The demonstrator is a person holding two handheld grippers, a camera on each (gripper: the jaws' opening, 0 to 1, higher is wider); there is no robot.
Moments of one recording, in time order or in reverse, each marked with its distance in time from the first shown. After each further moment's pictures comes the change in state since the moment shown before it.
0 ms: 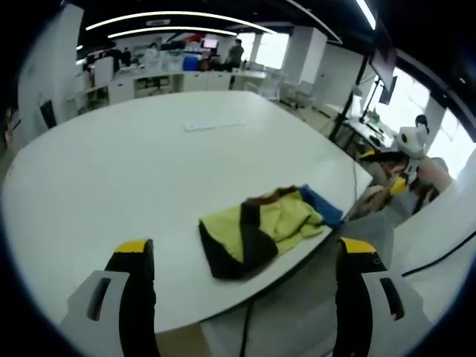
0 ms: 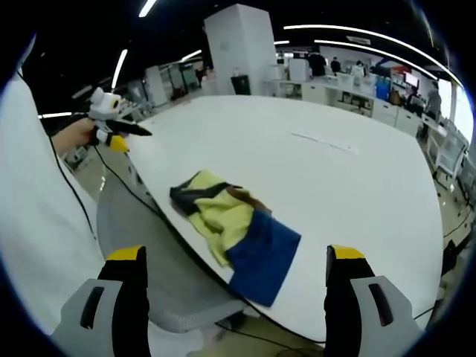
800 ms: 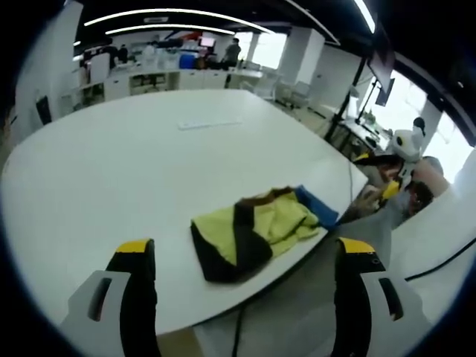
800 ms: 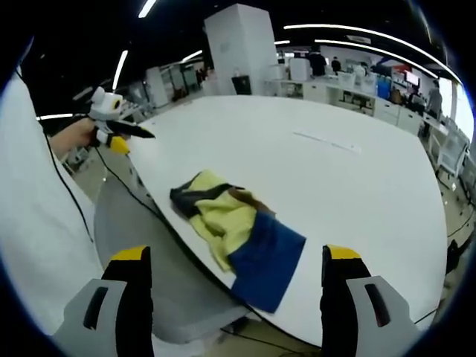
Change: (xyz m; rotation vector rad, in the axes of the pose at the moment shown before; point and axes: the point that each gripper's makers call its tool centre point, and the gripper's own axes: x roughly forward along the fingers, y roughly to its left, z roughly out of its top) left arm 0.012 -0.006 0.000 -0.012 0.007 -0.037; right arm 0.014 0.003 0.003 0.009 -0.019 0.012
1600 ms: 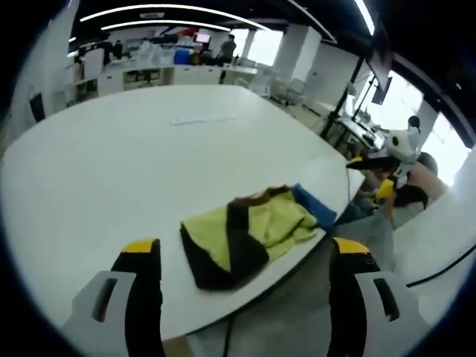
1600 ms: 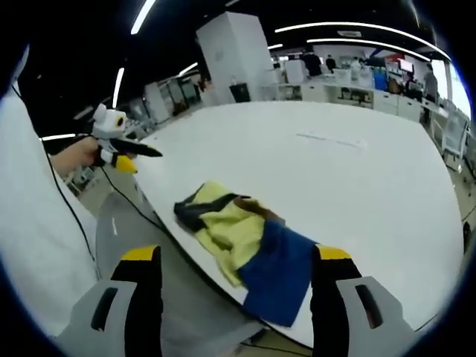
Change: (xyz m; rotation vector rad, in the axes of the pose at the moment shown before) left arm 0.027 -0.003 -0.002 -0.005 0.024 -0.042; right arm 0.024 0.001 0.004 0.090 -0.055 0.044
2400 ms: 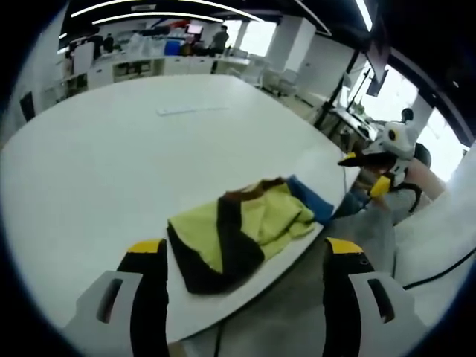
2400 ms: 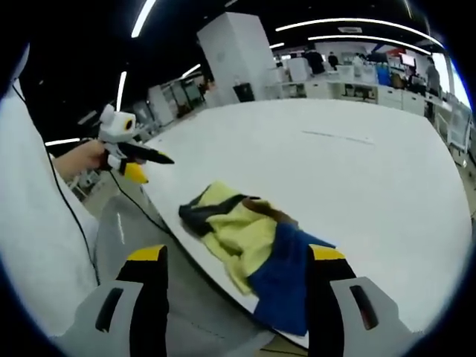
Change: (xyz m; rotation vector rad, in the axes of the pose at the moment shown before) left arm 0.025 -0.004 -0.007 0.011 0.054 -0.050; right arm 0.022 0.010 -0.002 0.019 -0.001 0.034
